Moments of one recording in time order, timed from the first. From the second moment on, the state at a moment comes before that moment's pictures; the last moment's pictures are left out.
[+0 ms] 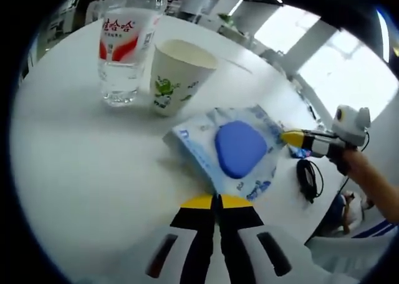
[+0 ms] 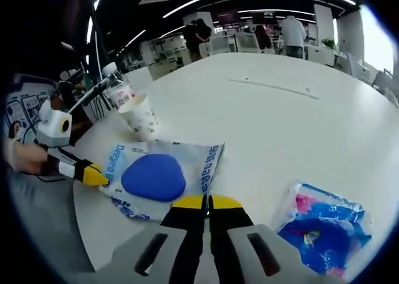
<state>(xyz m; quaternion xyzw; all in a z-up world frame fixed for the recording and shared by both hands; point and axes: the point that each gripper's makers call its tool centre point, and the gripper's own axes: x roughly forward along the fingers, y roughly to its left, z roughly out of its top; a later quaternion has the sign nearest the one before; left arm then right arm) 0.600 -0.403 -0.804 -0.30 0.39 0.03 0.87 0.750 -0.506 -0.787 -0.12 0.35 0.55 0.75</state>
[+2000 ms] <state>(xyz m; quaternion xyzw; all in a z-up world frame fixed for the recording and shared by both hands) 0.670 -0.387 -0.787 -0.24 0.35 -0.01 0.90 0.767 -0.539 -0.778 -0.07 0.34 0.49 0.80</state>
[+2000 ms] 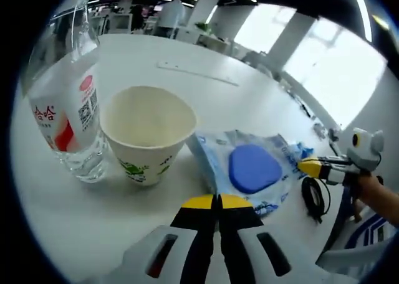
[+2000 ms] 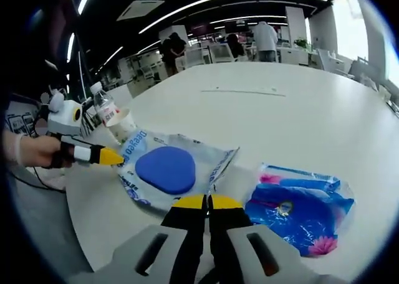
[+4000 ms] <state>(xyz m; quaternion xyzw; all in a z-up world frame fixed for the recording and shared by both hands) 0.680 -0.369 -0.788 -0.26 0.32 0.02 0.91 0.759 -0.542 -0.784 -0.11 0.33 0.48 0.81</state>
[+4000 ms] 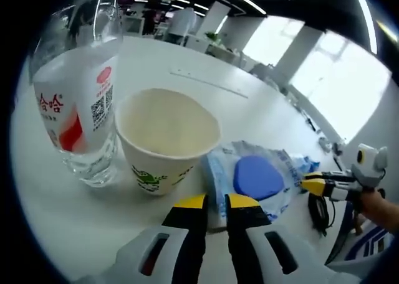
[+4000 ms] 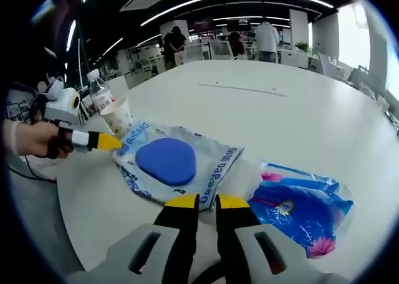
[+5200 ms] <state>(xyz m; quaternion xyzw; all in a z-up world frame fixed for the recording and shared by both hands) 0.626 -0.367 -0.743 -0.15 0.31 -0.08 0.94 0.717 -0.557 -0.755 -0.13 0.30 0.54 0.78</state>
